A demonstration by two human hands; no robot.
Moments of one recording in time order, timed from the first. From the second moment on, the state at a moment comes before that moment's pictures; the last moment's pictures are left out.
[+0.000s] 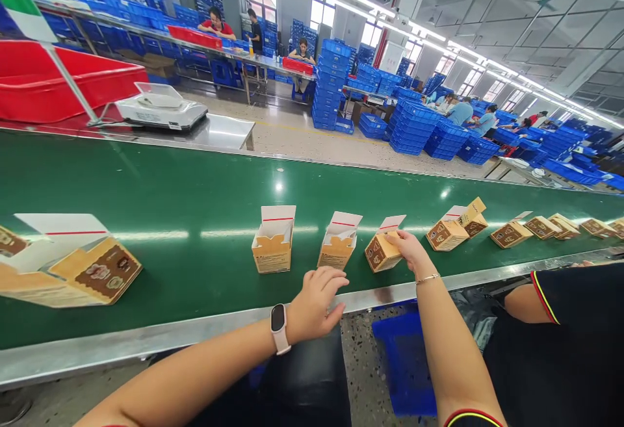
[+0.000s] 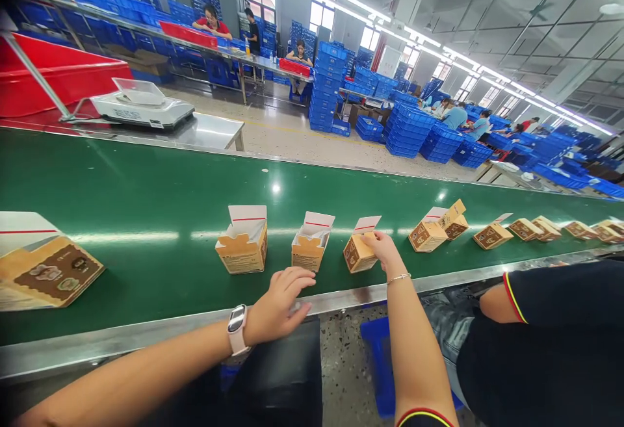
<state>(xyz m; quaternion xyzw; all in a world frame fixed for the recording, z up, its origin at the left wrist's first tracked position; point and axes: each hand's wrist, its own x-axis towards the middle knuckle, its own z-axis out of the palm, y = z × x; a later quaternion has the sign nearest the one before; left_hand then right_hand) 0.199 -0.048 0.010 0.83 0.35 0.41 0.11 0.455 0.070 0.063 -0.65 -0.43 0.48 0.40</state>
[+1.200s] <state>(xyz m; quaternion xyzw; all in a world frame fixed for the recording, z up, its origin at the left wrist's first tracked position) 0.277 0.053 0.028 0.77 0.47 0.38 0.21 0.438 0.048 0.049 -0.46 -0.77 0.29 0.34</state>
